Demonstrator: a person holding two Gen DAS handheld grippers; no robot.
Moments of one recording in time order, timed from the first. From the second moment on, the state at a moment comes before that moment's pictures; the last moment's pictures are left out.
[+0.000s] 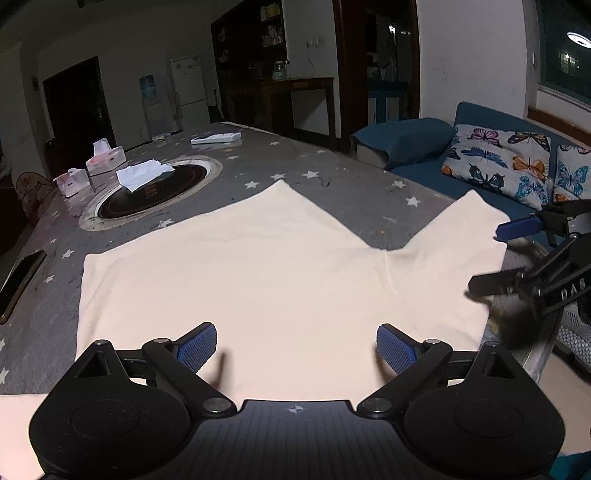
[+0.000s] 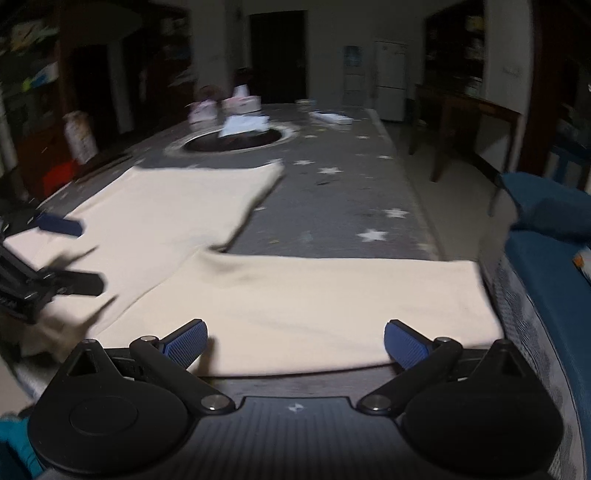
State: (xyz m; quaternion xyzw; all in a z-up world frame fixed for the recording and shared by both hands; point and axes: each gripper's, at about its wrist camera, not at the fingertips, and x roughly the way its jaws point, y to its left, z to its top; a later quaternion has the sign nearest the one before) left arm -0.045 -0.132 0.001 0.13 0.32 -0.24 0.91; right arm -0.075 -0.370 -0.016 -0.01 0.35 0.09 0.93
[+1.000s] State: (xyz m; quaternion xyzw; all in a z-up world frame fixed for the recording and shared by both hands) left arm -0.045 -0.136 -0.001 0.13 0.32 -0.23 0.91; right arm -0.072 -0.524 -0.047 0.30 0.29 -0.03 0.91
